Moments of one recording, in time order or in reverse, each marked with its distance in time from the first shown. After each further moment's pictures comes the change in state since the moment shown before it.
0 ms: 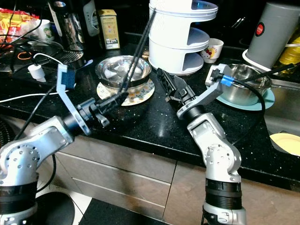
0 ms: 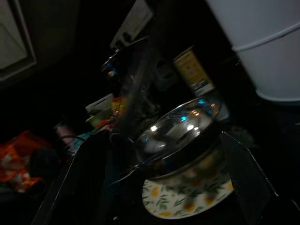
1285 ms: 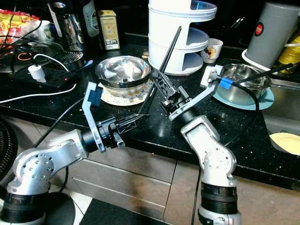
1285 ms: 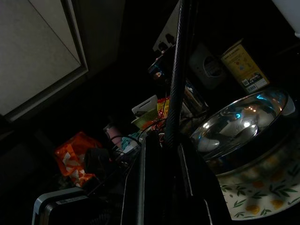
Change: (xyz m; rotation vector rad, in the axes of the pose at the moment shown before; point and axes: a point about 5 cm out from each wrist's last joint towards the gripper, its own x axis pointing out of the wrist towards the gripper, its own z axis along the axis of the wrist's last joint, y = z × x) left arm 0.007 -0.007 -0.006 -0.021 -0.001 -0.041; right arm -0.003 0.017 -0.002 0.118 -0.003 0.147
